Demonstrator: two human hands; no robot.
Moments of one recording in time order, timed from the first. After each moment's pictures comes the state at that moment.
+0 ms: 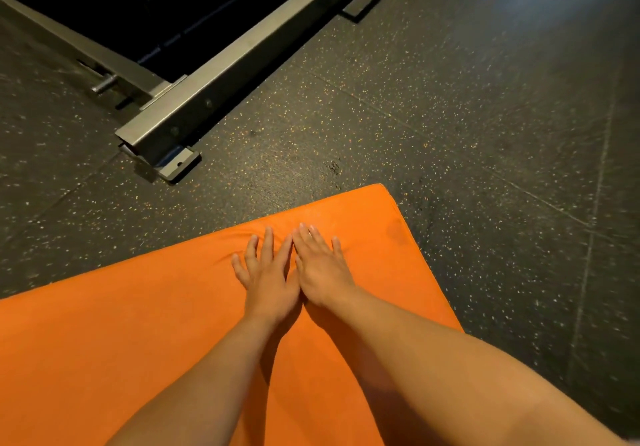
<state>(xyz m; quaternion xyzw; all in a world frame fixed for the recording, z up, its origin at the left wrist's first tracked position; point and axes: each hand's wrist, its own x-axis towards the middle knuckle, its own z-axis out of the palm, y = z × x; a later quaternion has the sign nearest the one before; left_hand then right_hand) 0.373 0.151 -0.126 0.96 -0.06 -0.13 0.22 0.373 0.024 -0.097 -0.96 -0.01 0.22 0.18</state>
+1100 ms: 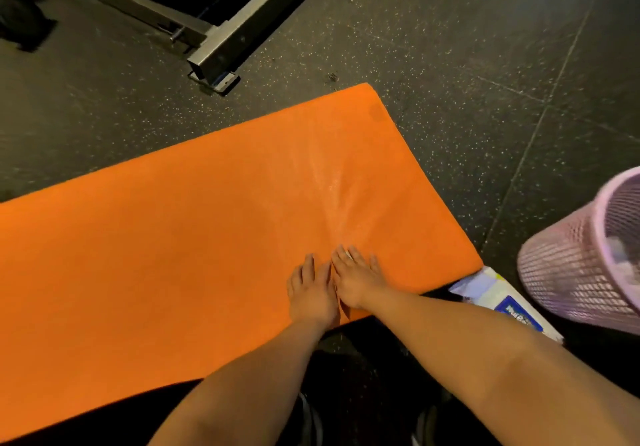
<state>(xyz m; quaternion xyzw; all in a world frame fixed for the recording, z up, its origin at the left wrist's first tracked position) -0.024 0.176 -0.042 0.95 -0.05 -0.28 0.14 -0.009 0.047 -0.039 -0.91 0.00 0.40 0.15</state>
